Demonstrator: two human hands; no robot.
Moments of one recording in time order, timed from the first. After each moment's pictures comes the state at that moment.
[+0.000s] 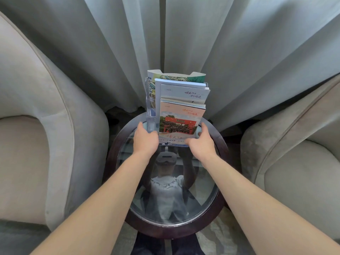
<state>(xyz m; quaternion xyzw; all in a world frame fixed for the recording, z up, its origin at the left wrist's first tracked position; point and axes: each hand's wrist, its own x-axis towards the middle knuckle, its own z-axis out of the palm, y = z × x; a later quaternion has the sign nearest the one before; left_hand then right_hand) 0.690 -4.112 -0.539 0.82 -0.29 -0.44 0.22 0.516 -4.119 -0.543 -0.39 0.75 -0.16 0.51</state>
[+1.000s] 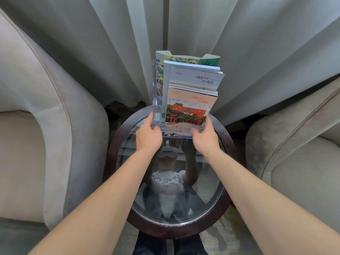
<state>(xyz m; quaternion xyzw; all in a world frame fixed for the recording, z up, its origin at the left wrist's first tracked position) 0.689 -4.114 -0.563 0.81 -0.35 -0.42 0.22 0.522 -4.128 -0.572 -0.42 0.75 -0.18 0.48</state>
